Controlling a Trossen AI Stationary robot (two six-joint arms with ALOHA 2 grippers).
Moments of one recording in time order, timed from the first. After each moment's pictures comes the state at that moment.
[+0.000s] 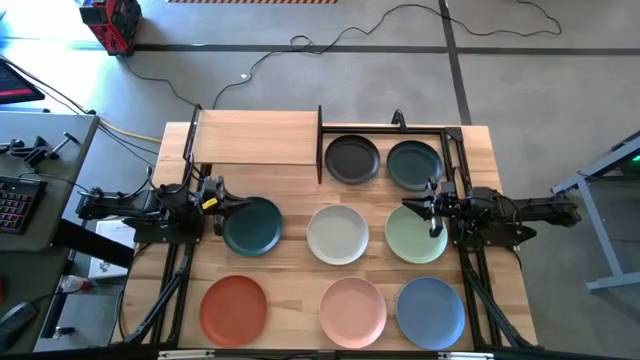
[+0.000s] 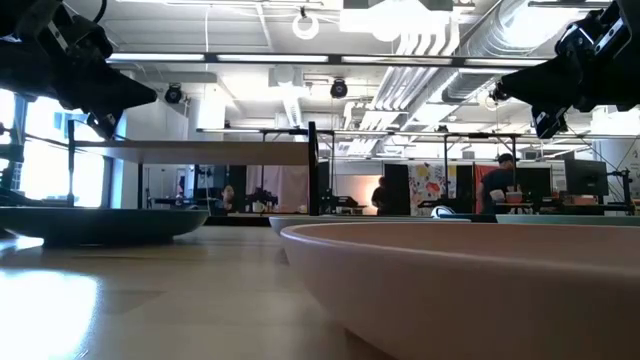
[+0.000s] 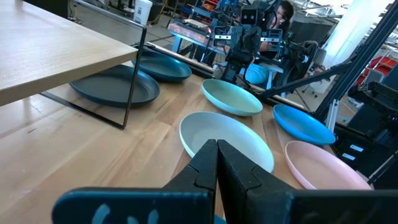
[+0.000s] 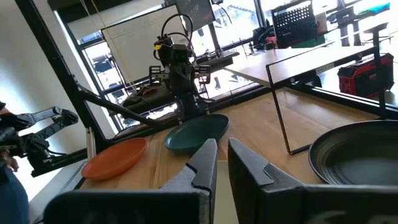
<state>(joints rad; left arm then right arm) -0.09 0.00 0.09 -0.21 -0.25 -0.36 0.07 0.01 0.01 0.05 0.18 0.31</state>
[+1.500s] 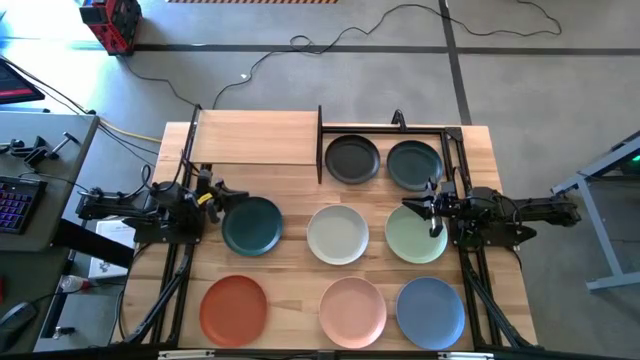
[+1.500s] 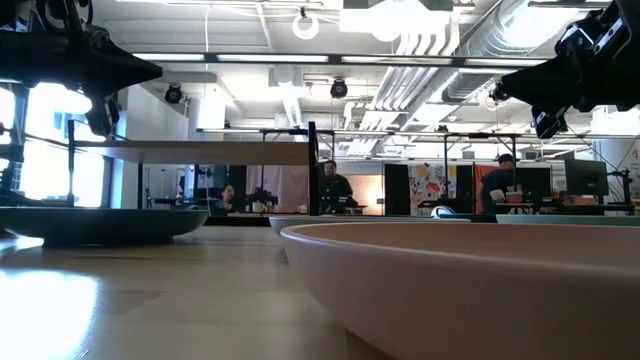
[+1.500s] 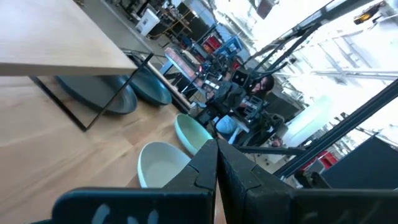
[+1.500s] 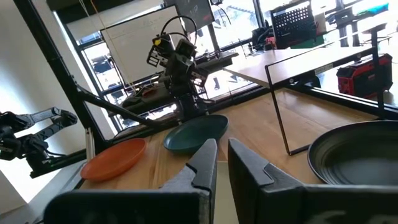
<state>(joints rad) -0.09 0.00 0.09 -0.05 -0.31 -0.76 0.07 0.01 0.01 0.05 0.19 0.31</state>
